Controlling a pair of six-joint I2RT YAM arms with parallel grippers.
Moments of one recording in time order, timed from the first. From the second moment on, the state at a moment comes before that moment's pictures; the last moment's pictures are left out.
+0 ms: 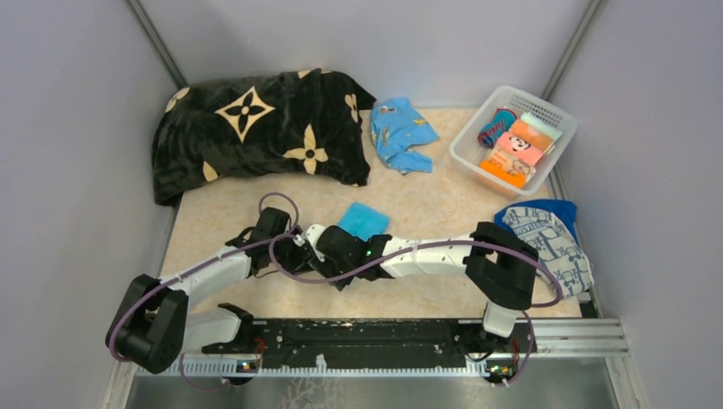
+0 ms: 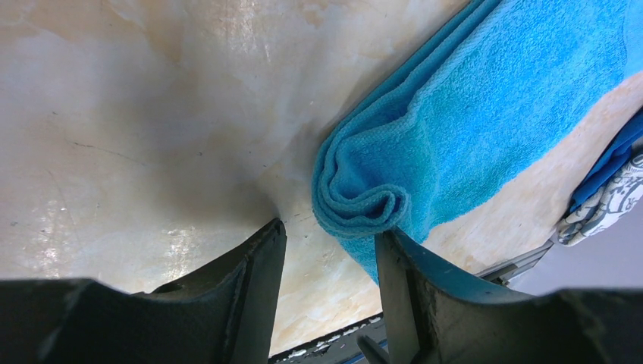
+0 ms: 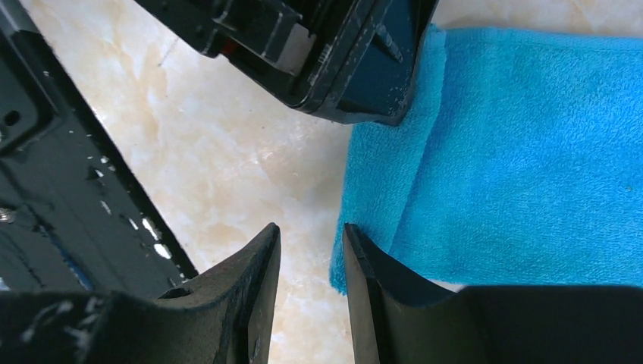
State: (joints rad) left arm -0.45 1.20 0.43 -0.23 0.21 -1.00; right arm 1.22 1.72 1.08 -0.25 0.02 0.17
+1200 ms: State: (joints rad) left arm -0.42 1.24 0.47 -0.25 0.25 -1.00; right arm 1.25 1.80 1.07 -0.25 0.21 0.10
